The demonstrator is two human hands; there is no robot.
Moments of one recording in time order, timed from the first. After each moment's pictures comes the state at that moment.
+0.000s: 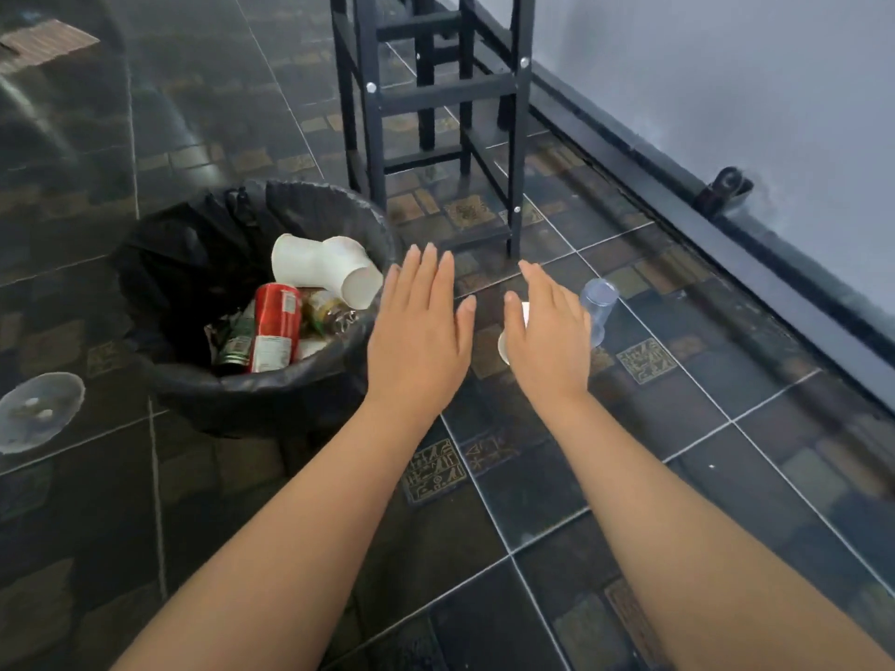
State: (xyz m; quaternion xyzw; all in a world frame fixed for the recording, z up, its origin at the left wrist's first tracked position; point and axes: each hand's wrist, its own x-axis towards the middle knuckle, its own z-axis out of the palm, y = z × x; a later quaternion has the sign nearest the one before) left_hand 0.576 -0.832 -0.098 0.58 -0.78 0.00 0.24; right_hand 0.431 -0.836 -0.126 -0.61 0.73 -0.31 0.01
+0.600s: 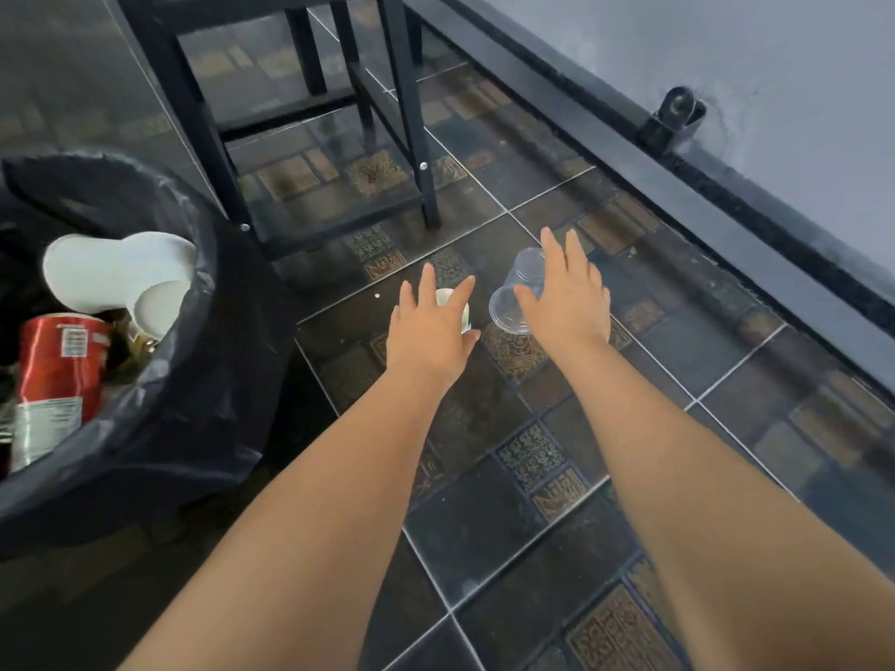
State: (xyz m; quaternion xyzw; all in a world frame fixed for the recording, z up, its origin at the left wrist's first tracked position) left_hand 0.446 -0.922 -0.214 0.56 -0.81 -0.17 0.00; right_hand 0.286 -0.901 -0.199 -0.53 0.84 -0.12 0.10
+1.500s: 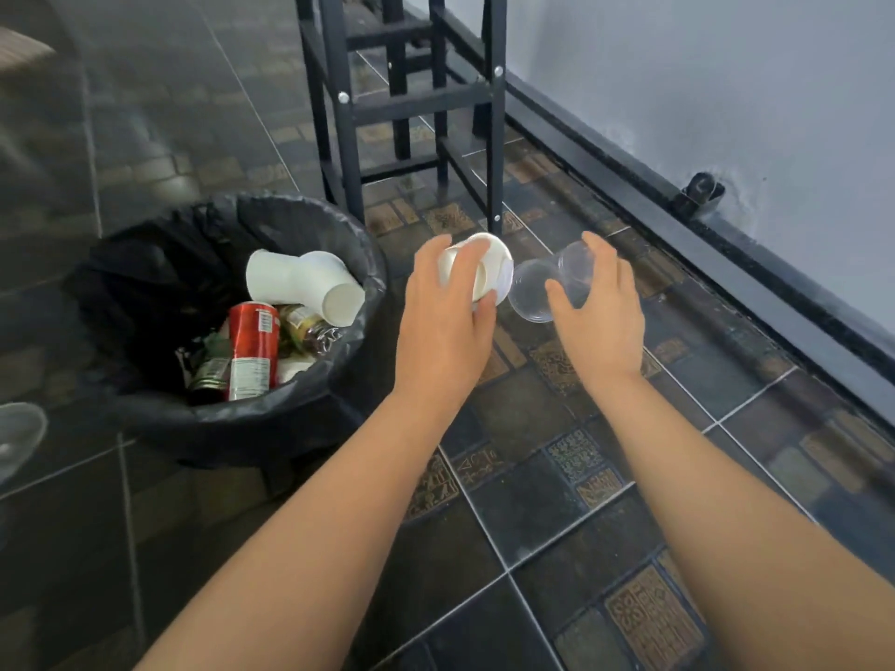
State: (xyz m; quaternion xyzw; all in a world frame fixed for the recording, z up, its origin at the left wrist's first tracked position) left_hand 0.542 -0.849 -0.083 0.53 -0.75 -0.13 0.38; right_hand 0.377 -0.842 -0.099 -0.54 0.75 -0.38 0.03
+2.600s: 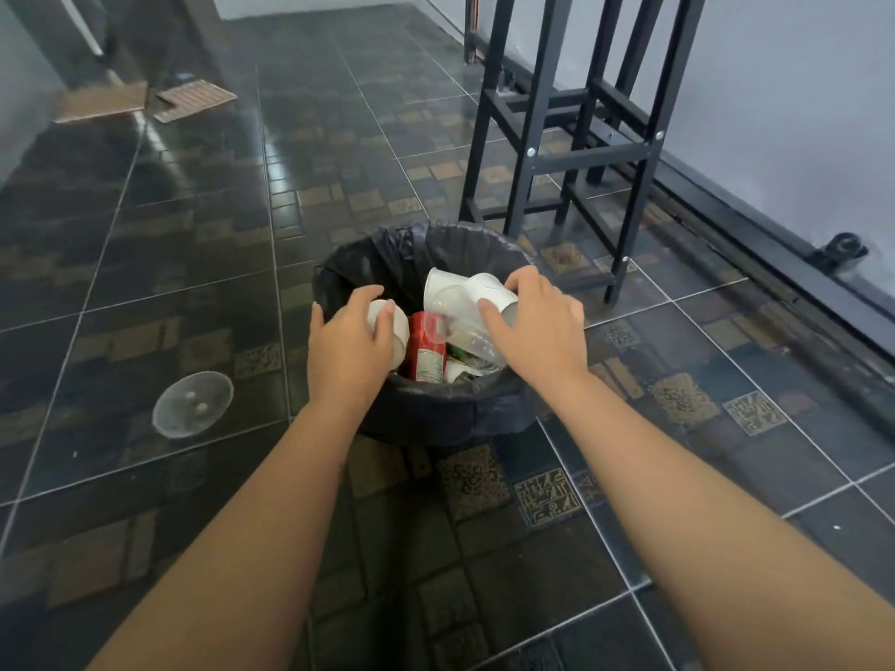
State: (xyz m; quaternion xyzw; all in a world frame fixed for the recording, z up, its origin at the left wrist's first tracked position) left_hand 0.789 -0.830 -0.053 0.72 -0.60 -0.12 0.32; right_hand 0.595 -0.862 -0.066 -0.68 0.67 -0.28 0.04
